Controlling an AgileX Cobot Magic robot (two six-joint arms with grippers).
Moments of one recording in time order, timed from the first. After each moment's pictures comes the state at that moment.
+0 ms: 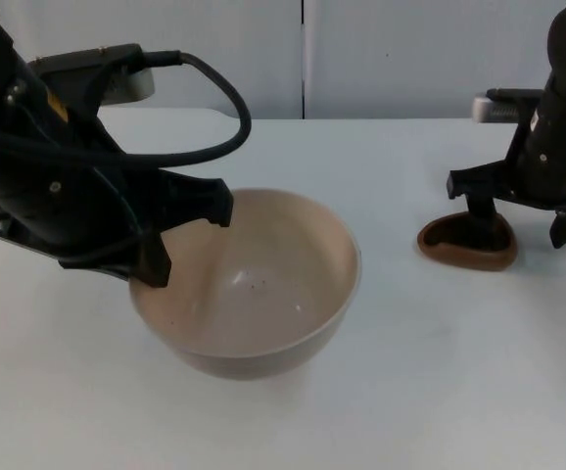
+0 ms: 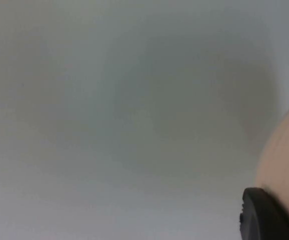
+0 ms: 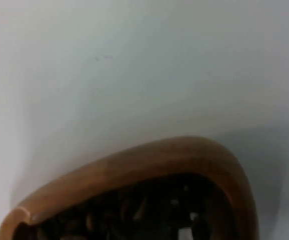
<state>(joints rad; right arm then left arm) 0.29 2.29 -1.61 -0.11 0.76 0.37 -0.48 1.56 -0.83 -0.18 0.50 -0.22</state>
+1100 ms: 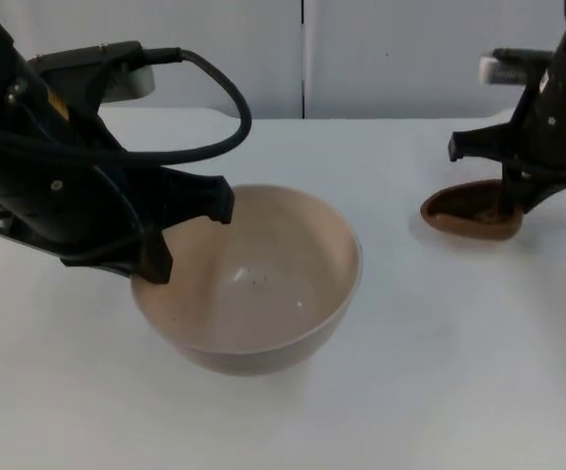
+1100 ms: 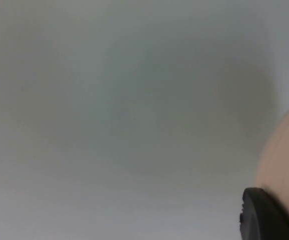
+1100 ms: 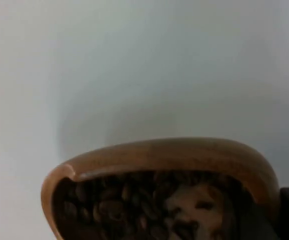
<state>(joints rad) 0.29 2.20 -1.61 -0.07 0.77 0.33 -0.48 1.56 -0.83 -0.18 0.49 -0.22</state>
